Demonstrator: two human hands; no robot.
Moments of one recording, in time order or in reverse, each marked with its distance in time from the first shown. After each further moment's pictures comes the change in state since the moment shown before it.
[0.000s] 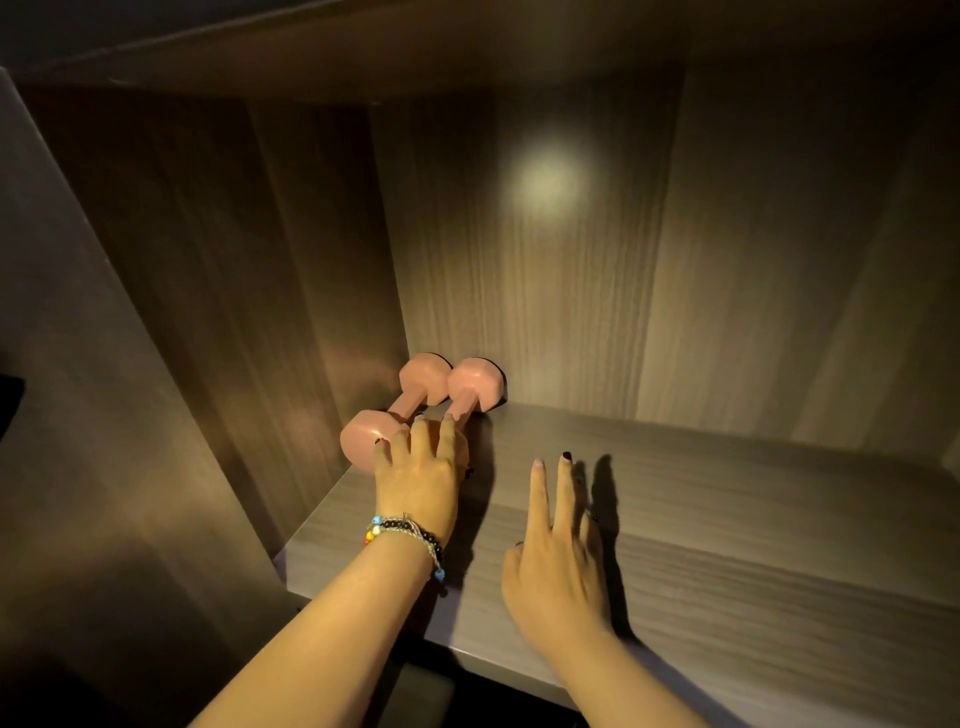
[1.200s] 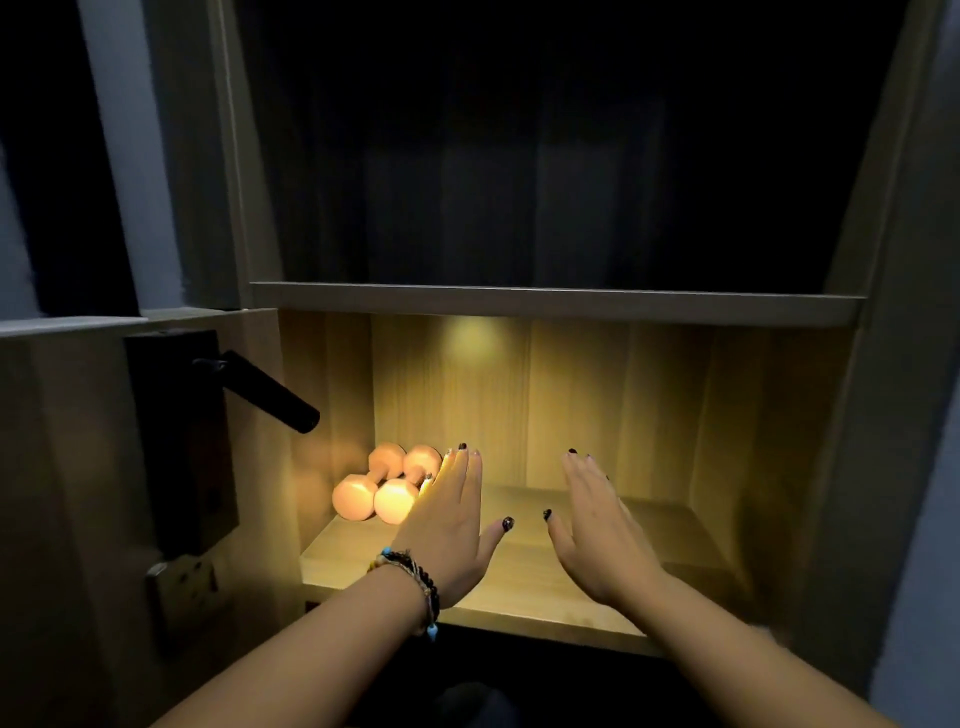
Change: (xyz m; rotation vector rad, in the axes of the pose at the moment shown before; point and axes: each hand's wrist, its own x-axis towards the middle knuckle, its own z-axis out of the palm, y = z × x) left_hand -0.171 0.032 -0.229 -0.338 0.077 0.408; right_hand -0.170 -0.011 -0.234 -0.145 0.251 -0.150
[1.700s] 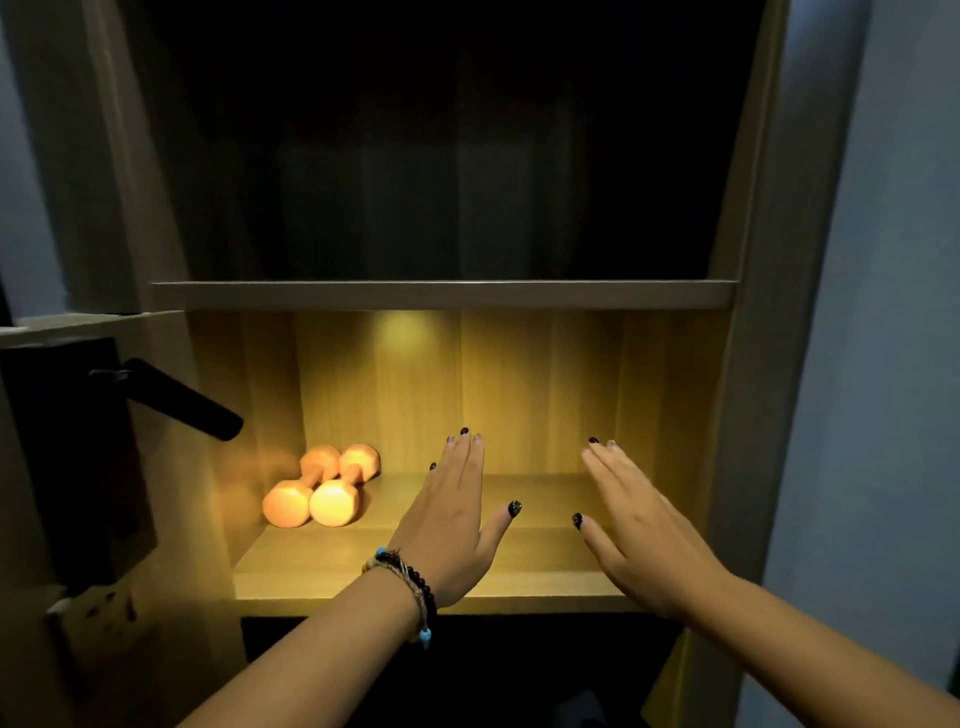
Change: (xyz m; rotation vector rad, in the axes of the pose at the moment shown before) left_hand -0.005 0.055 -0.010 -0.270 0.032 0.160; right_hand -0.075 0.044 -0.077 -0.182 0.014 -0.037
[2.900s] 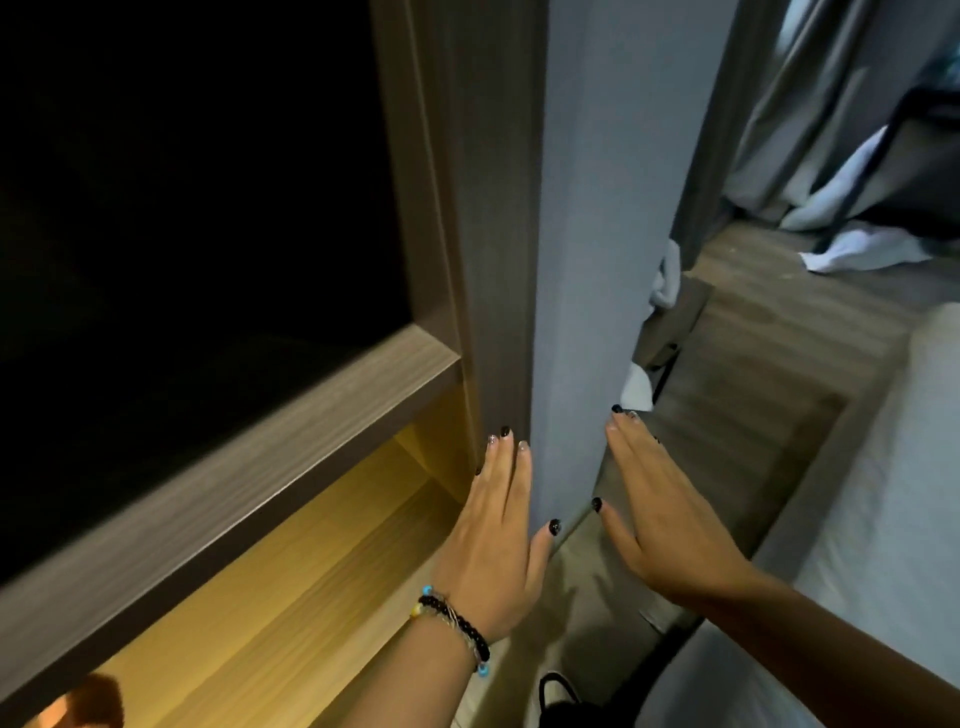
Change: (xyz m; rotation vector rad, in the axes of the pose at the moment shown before) left_hand 0.187 0.193 0.010 -0.417 -0.514 0.575; right_hand -0.012 0.109 -0.178 -0.101 -0.140 0.860
